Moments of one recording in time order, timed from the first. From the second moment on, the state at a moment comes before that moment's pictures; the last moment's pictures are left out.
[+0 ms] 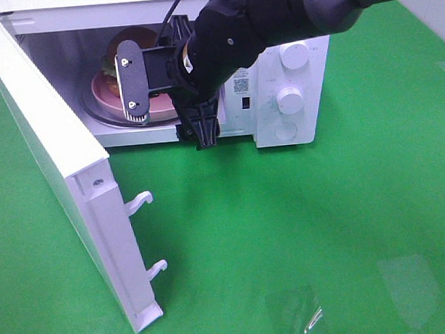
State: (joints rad) left arm 0.01 0.00 -0.50 -0.09 1.04 0.13; right arm 0.71 2.09 -1.53 -0.42 0.32 -0.82
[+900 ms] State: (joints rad) left arm 0.01 0.00 -0.50 -0.05 1.04 0.13; right arm 0.69 2.33 -1.78 -0.39 0.28 -0.78
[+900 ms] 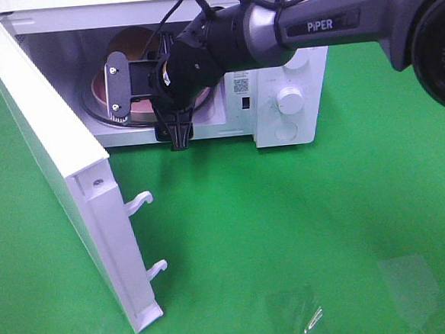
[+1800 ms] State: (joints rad) left arm 0.01 0.00 -0.50 -0.04 1.04 0.13; right arm 0.68 2.42 -1.85 -0.30 0.24 -0.78
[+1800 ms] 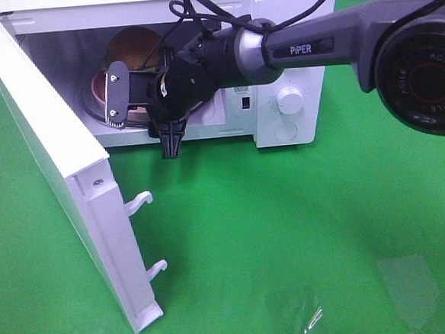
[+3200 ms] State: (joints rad) left arm 0.01 0.00 -0.50 -0.04 1.04 0.13; right arm 0.70 2.23 -1.69 -0.06 0.48 -1.26
